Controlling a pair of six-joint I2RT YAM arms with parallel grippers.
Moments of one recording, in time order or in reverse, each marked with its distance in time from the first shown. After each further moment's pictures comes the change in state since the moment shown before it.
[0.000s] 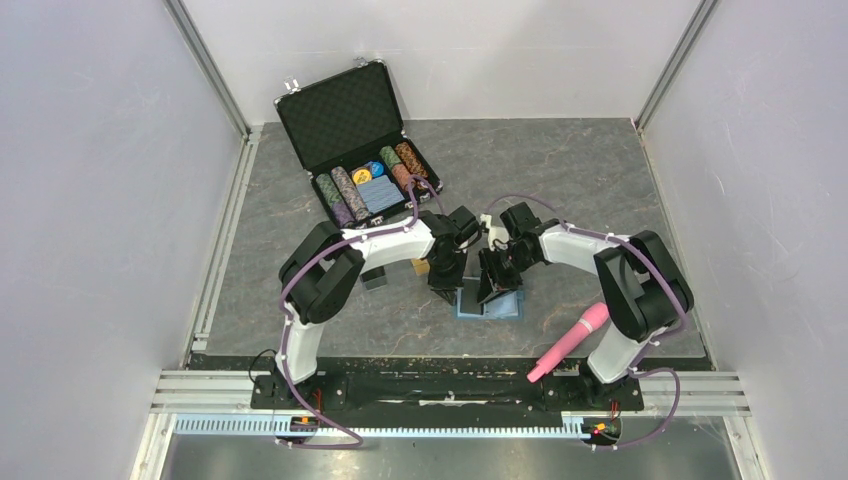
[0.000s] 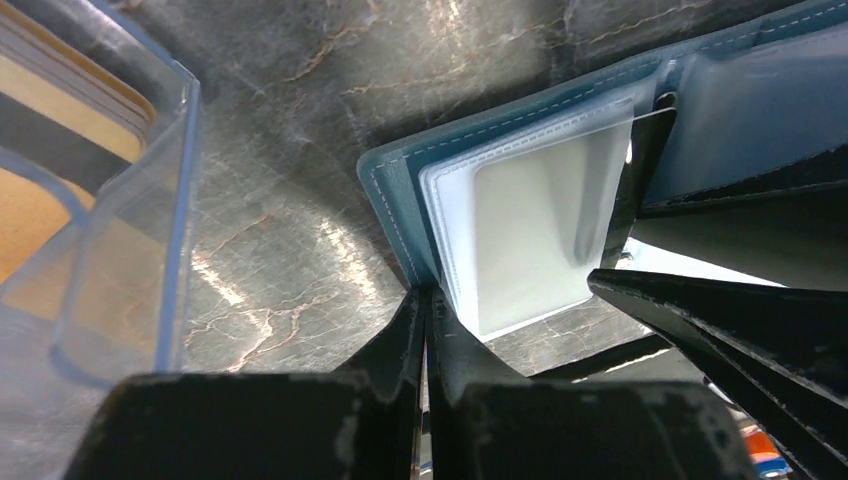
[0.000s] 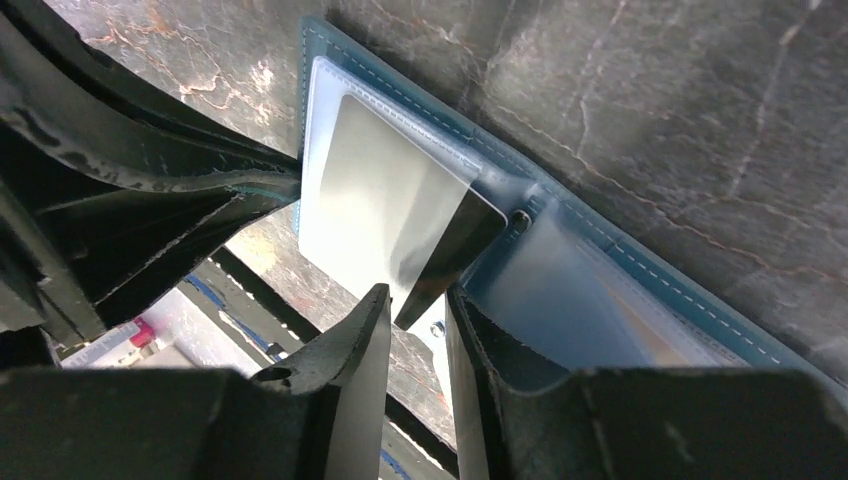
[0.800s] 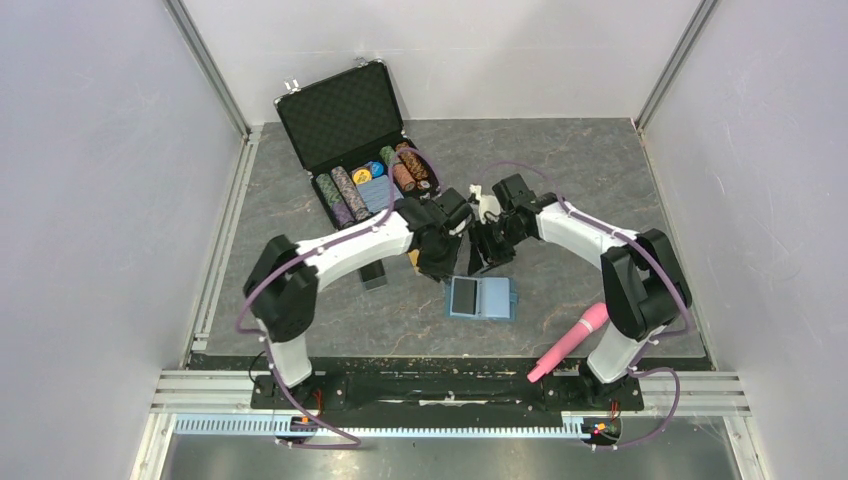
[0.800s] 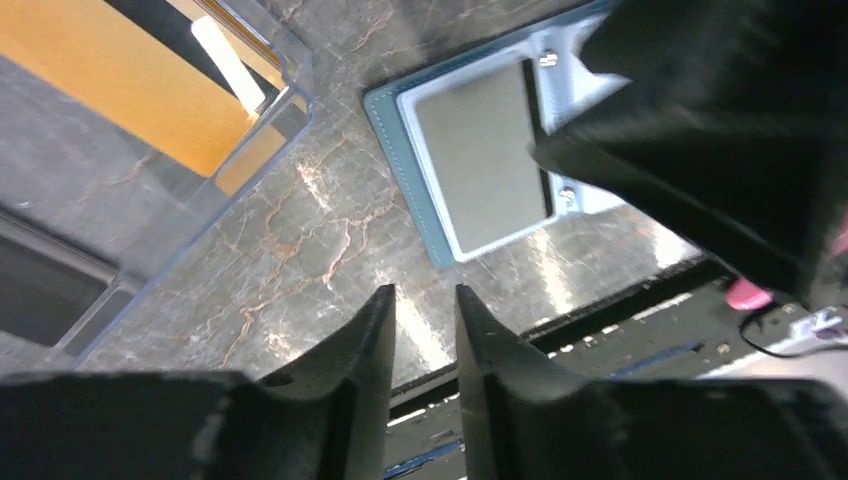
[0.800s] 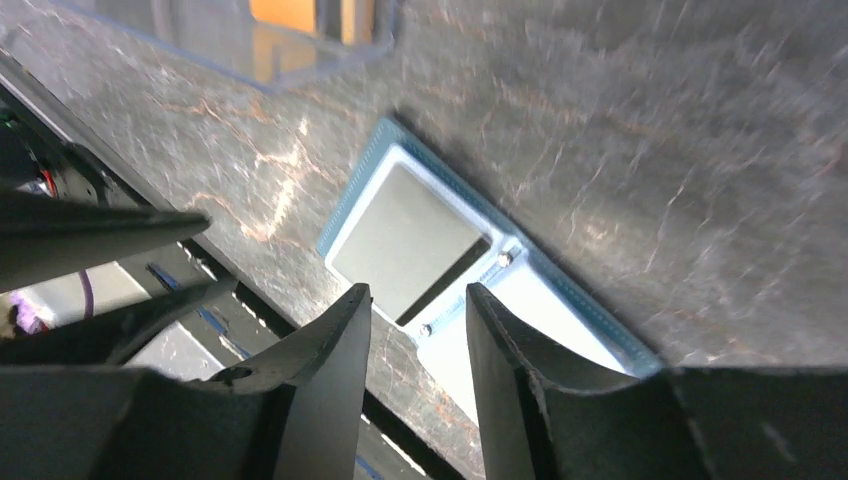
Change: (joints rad) left arm -0.005 -0.179 0.027 -0.104 -0.136 0.146; right arm 0.014 0.016 0.217 -0.115 0.045 -0.066
